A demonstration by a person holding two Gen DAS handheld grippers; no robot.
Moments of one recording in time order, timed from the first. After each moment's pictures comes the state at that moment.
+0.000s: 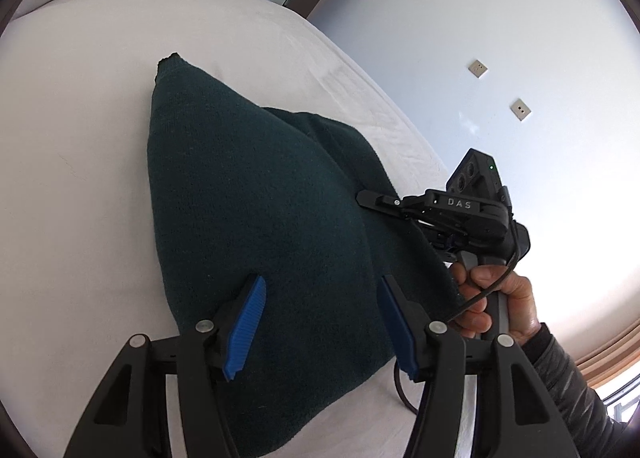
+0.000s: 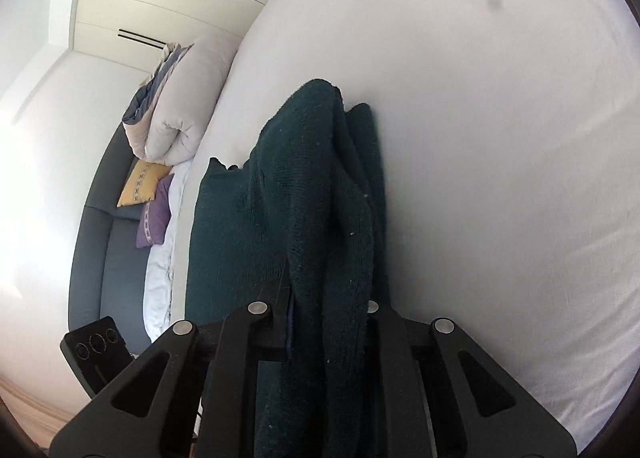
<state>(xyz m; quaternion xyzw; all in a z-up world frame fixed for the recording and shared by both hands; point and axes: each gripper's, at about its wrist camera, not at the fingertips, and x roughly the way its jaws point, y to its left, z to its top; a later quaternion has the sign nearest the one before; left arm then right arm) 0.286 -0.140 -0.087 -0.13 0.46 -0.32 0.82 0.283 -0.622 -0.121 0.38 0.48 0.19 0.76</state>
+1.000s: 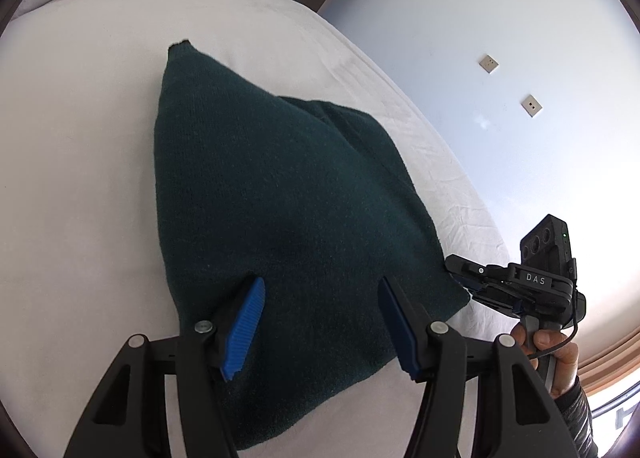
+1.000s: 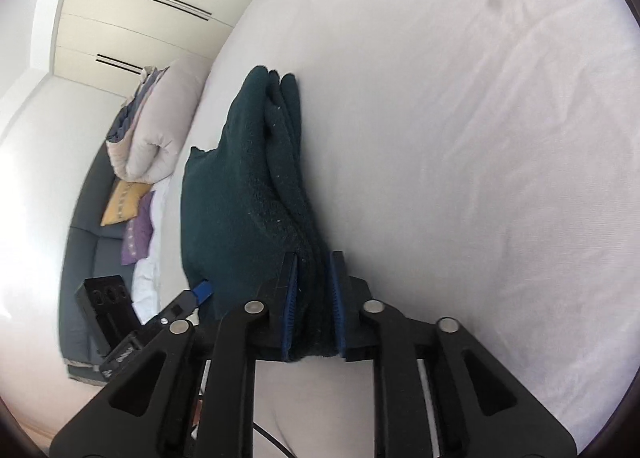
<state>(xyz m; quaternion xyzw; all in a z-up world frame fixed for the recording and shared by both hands) 0.276 -0.137 -0.089 -0.13 0.46 -0.30 0.82 0.132 -0.670 -0.104 0.38 0.47 0.11 0.79</state>
